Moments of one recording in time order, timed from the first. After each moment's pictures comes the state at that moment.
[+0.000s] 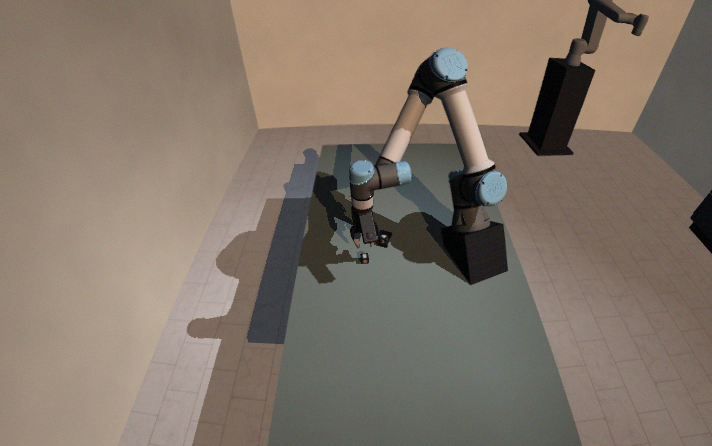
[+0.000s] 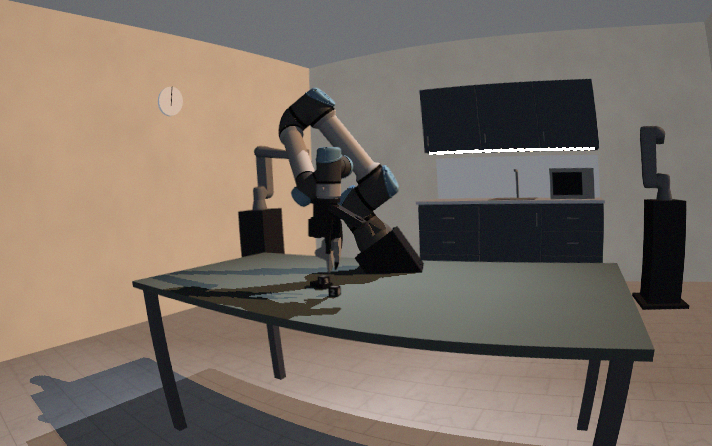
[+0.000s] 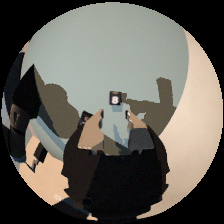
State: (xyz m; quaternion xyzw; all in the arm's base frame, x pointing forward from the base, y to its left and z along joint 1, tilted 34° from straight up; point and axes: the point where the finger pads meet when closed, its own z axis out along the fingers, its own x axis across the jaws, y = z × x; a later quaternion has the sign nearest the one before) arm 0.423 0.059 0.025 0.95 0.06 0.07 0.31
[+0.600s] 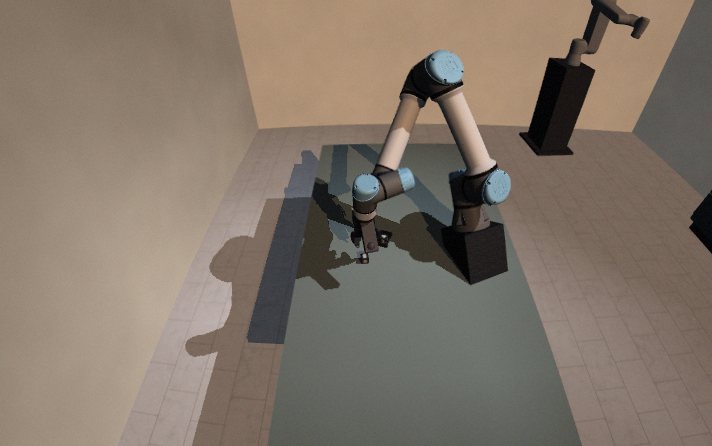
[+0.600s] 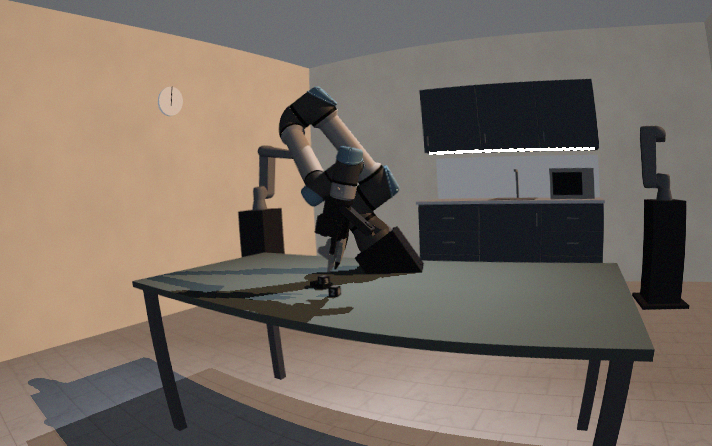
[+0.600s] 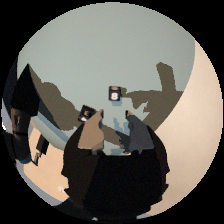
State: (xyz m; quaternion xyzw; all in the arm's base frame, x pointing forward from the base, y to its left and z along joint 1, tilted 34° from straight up) arm 0.424 0.061 0.025 0.91 0.05 0.08 0.40
